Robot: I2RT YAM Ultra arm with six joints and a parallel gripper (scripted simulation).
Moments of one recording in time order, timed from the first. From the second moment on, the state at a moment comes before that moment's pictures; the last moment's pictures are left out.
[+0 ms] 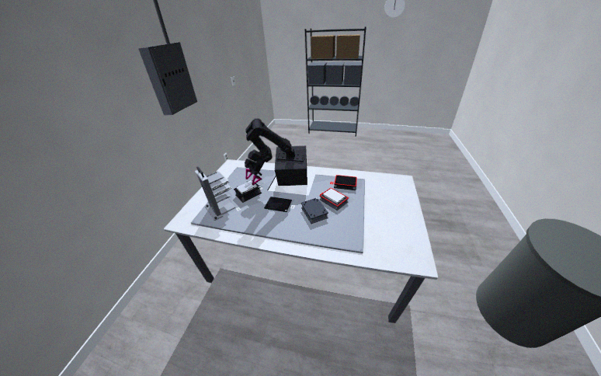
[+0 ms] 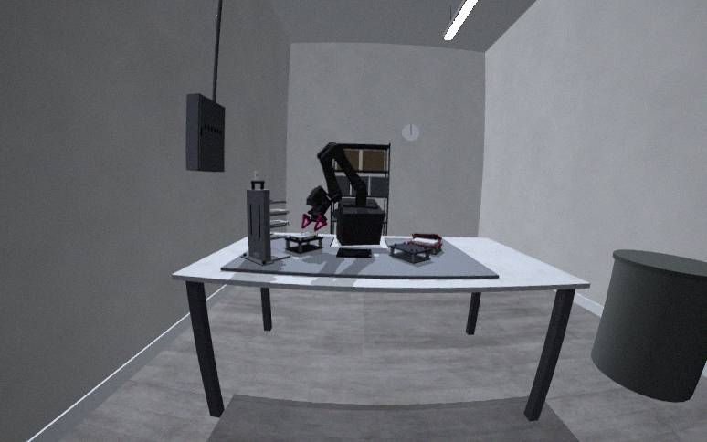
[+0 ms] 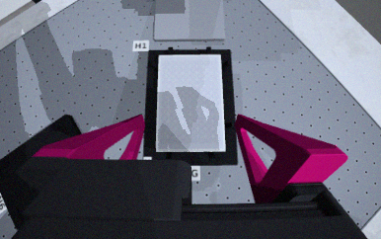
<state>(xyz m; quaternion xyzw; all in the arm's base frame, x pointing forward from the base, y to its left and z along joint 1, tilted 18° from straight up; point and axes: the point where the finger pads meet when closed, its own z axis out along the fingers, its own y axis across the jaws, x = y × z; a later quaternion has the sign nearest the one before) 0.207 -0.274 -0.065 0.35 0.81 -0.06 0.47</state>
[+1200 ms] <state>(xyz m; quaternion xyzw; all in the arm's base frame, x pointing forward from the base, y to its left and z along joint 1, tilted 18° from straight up) 0.199 -0.260 -0.090 0.34 0.81 -0.06 0.48</state>
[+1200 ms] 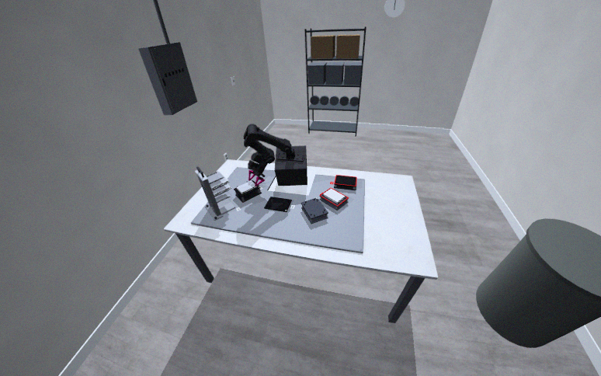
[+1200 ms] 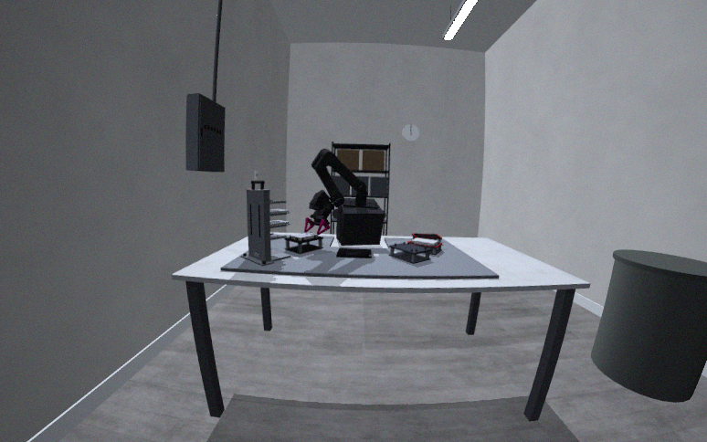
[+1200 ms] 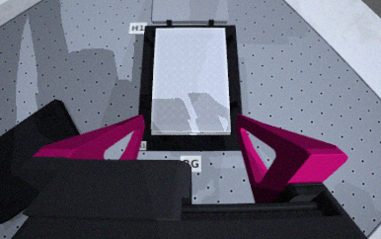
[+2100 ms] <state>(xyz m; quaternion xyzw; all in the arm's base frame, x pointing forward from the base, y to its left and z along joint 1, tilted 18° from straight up) 0.202 -0.259 -0.102 0.34 0.80 -0.06 0.48</state>
